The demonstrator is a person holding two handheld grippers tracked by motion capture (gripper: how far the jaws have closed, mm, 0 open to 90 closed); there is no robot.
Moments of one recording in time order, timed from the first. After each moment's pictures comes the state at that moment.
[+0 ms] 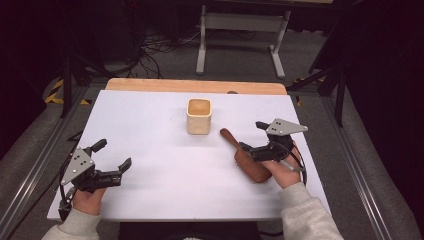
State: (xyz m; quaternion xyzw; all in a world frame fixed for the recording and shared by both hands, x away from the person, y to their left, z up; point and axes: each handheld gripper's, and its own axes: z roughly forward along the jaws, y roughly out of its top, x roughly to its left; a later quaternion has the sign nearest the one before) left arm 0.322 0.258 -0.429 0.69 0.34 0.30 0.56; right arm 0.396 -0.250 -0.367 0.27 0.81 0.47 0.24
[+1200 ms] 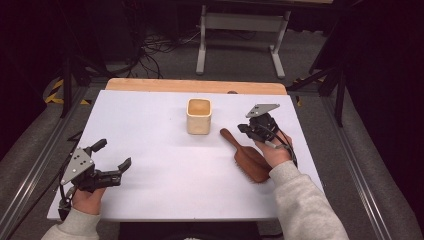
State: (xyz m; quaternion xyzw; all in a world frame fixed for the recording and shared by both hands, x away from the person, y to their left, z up) left arm 0.322 0.258 -0.429 0.69 0.34 0.30 0.57; right arm 0.452 -0.219 -0.367 0.30 0.87 0.33 0.20
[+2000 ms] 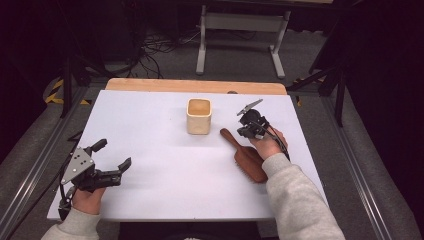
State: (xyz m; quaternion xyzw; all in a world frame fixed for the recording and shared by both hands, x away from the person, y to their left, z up) left arm 0.323 0.259 -0.429 0.69 0.34 0.30 0.57; right arm 0.492 -0.207 -0.400 0.36 0.90 0.22 0.15
